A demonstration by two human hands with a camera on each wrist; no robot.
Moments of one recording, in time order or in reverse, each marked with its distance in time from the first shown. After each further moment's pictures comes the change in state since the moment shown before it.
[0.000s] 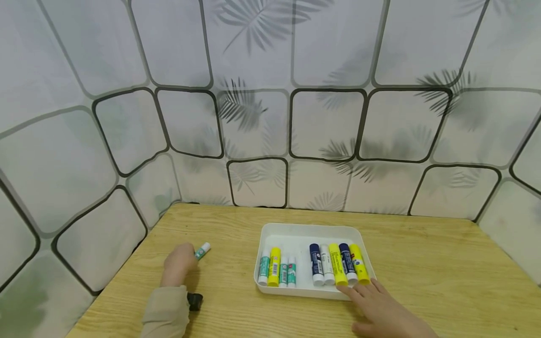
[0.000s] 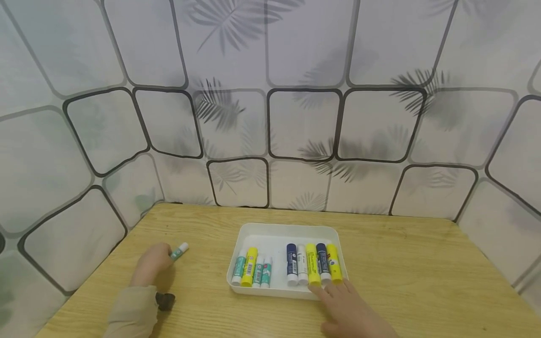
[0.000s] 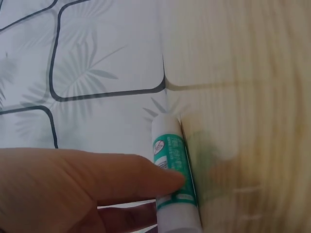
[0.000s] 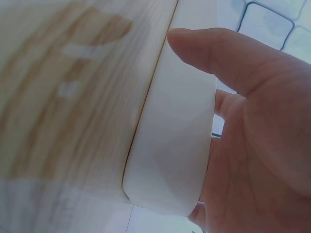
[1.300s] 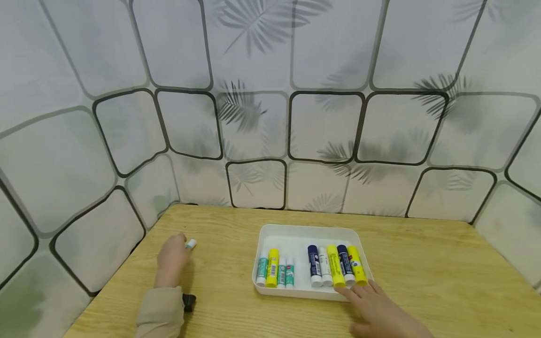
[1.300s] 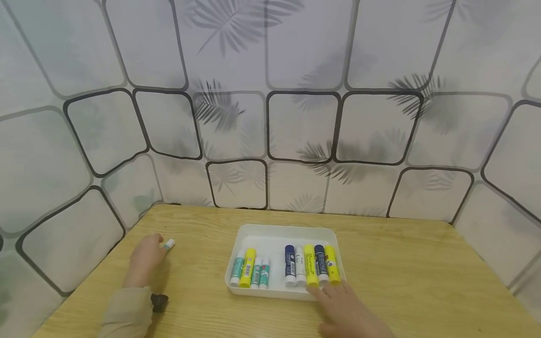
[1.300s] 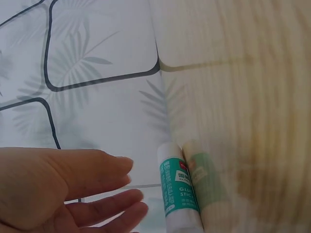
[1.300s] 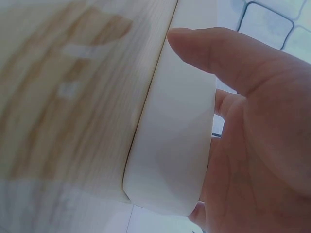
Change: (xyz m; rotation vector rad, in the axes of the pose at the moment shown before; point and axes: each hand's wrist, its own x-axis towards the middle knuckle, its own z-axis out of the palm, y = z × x) left_hand 0.002 -0.005 -0.007 -0.021 0.234 0.043; right_hand 0.000 0.001 0.001 -0.015 0.011 -0.026
